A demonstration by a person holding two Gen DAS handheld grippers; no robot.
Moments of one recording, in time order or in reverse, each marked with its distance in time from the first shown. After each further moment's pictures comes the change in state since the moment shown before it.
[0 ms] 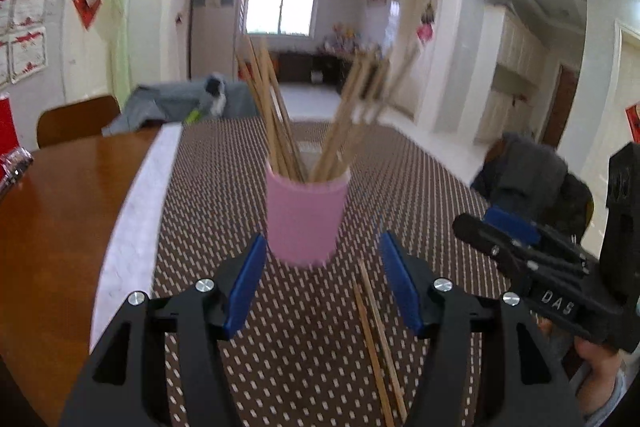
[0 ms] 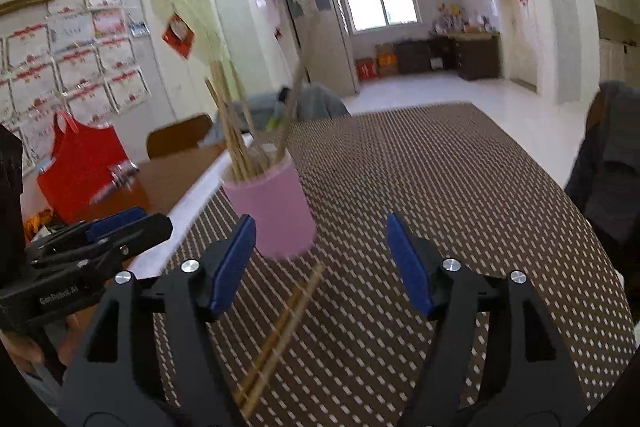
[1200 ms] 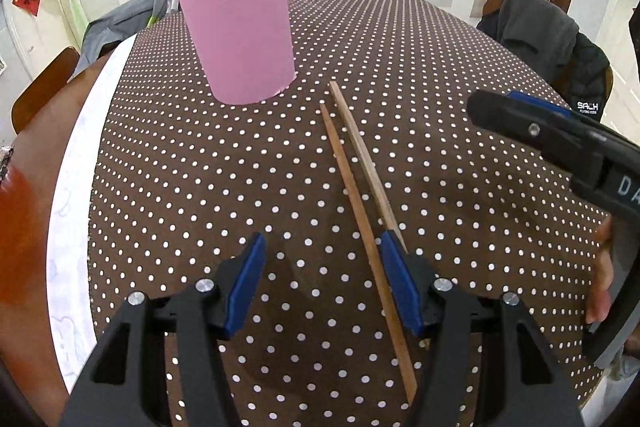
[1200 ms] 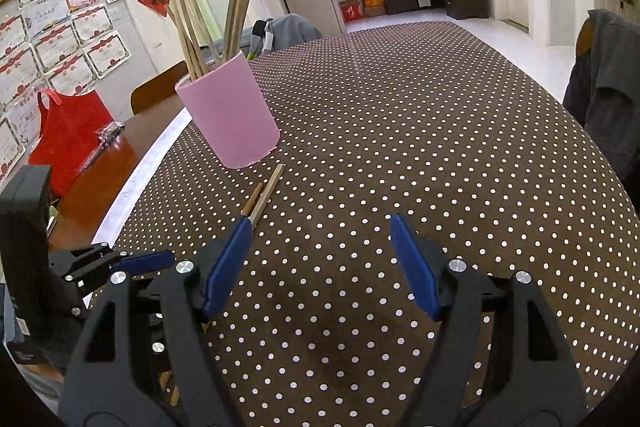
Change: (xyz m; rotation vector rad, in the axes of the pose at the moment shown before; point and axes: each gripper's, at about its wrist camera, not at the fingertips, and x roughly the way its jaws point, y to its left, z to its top) left arm 0.062 -0.038 -0.081 0.179 0.405 0.040; right arm 0.007 -0.031 -0.048 0.075 0.203 -0.017
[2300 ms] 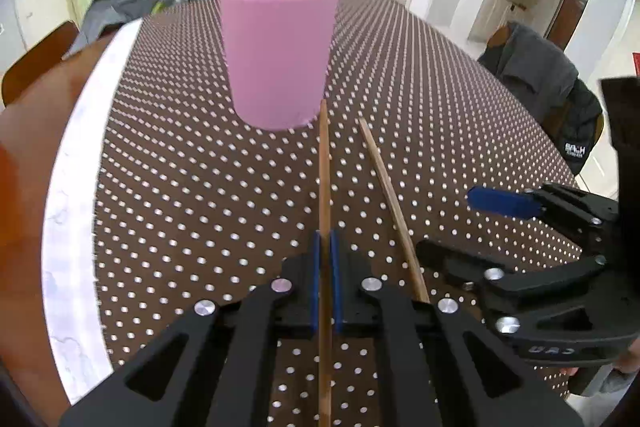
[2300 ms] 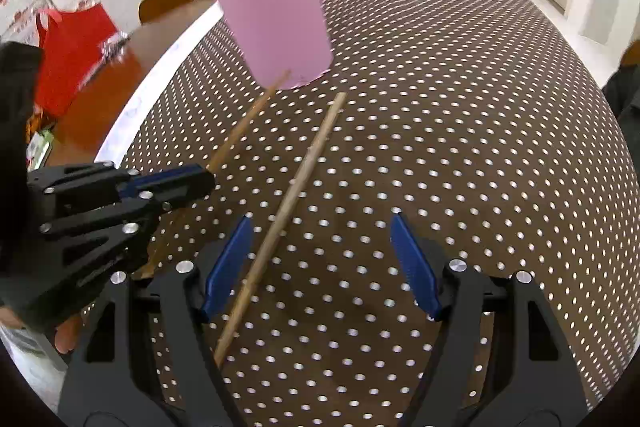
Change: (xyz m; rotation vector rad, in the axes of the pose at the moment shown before) left arm 0.000 0.059 0.040 -0.116 -0.029 -0.098; right arm 0.054 0.064 0.007 -0.167 0.338 -0.008
